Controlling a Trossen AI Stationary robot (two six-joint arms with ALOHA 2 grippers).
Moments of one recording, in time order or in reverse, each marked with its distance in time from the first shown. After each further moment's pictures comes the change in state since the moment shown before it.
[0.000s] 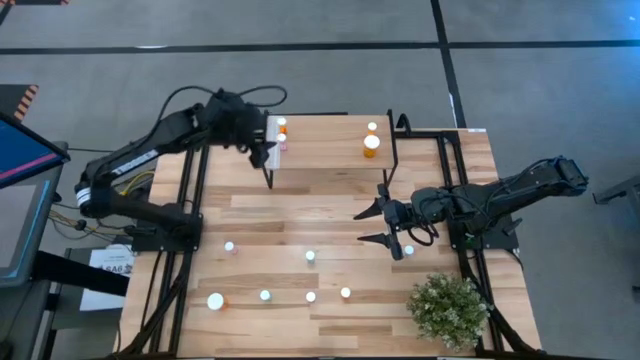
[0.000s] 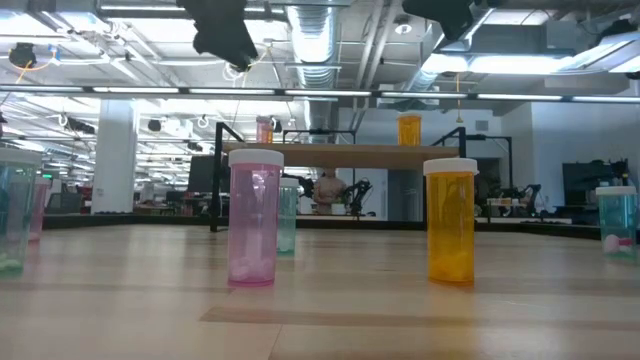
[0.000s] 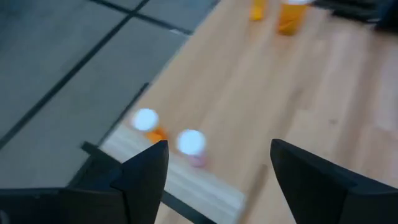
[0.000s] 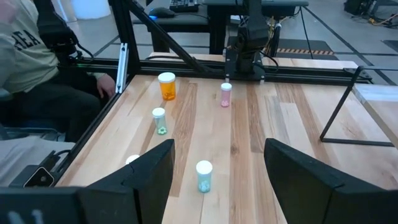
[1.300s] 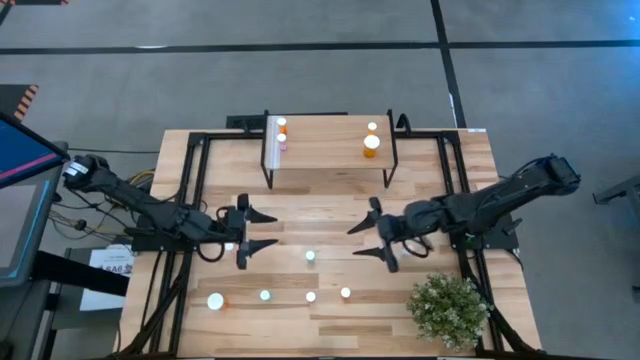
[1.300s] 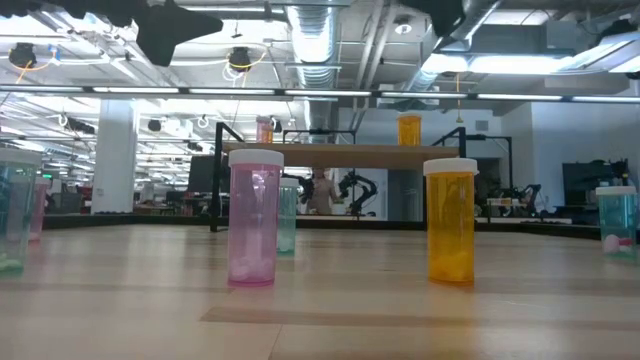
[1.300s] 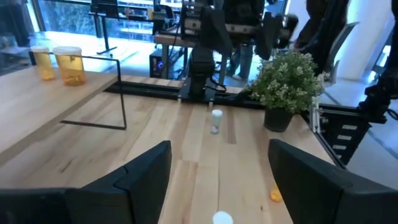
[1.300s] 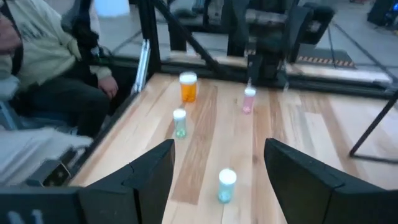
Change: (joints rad) left arm -0.941 -0.345 -0.936 1.158 -0.442 -0.231; right arm 0.075 0.096 0.001 0.100 0.000 -0.028
